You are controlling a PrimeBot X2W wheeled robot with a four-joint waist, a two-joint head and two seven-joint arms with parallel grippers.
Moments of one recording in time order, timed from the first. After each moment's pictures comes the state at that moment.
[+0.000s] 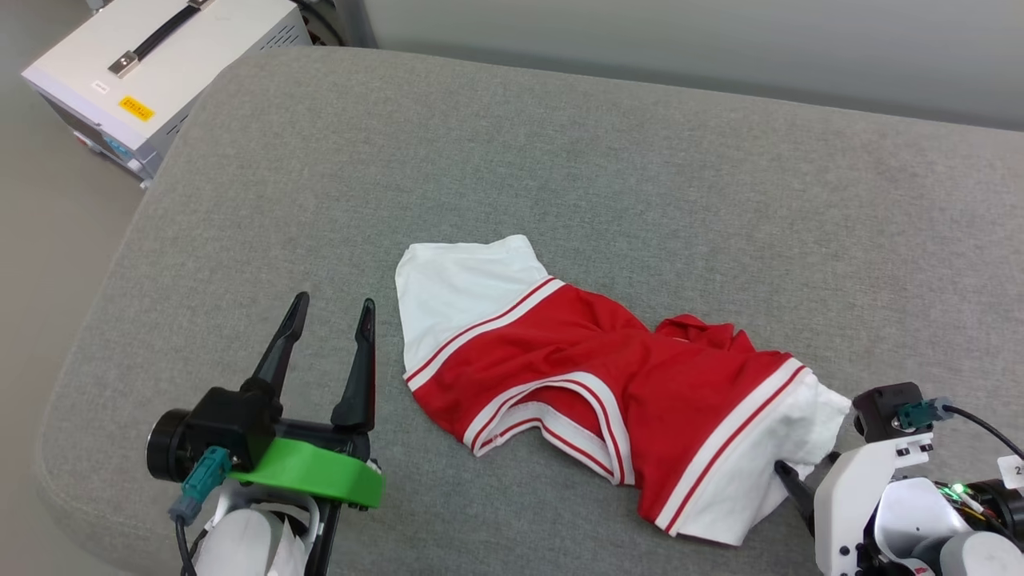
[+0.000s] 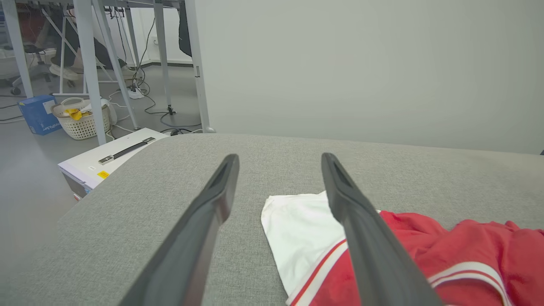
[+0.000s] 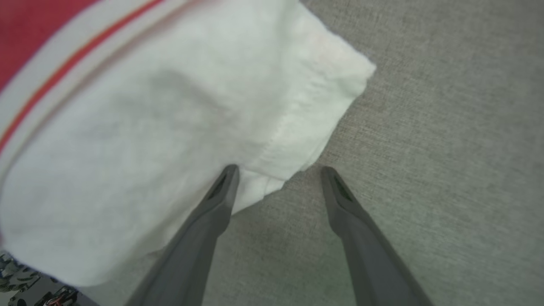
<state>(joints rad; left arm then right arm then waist) -0.09 0.14 -0.12 0.03 -0.22 -0.13 -0.26 0.02 -0.18 0.05 -0.04 0.26 0.13 0.67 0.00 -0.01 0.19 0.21</state>
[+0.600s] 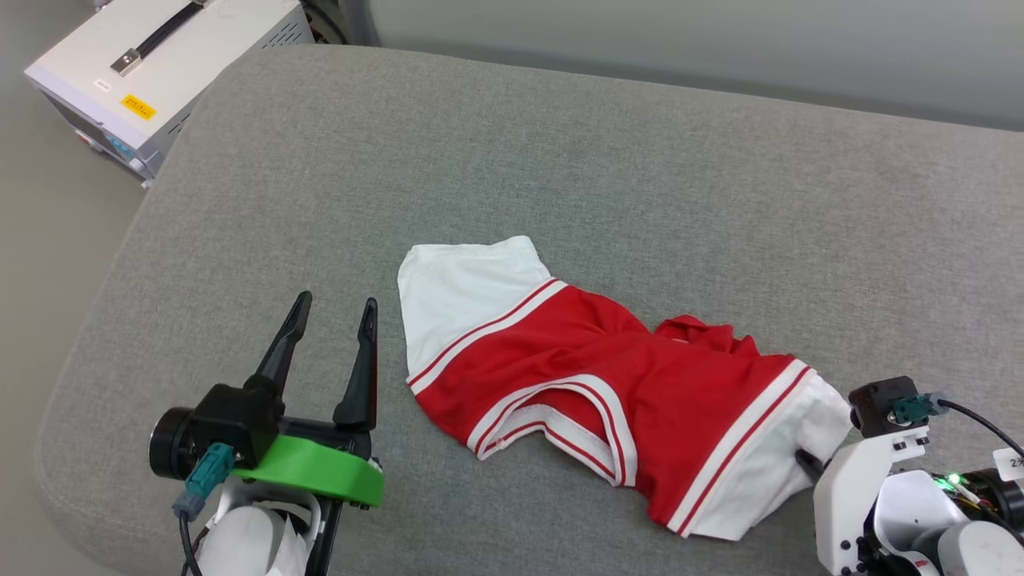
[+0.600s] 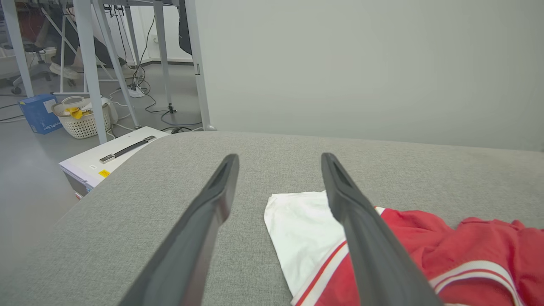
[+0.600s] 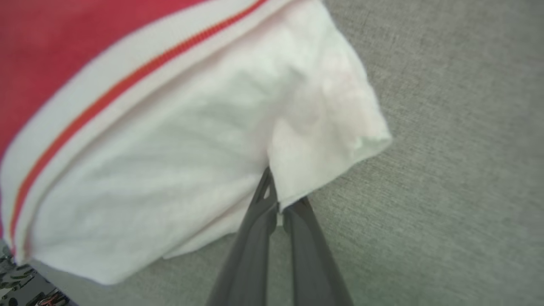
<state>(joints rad) -0.10 0.14 -0.12 0.04 -0.22 -0.13 -0.26 -0.02 -0.21 0.08 0.04 0.27 0.13 0.63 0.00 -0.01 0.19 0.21</state>
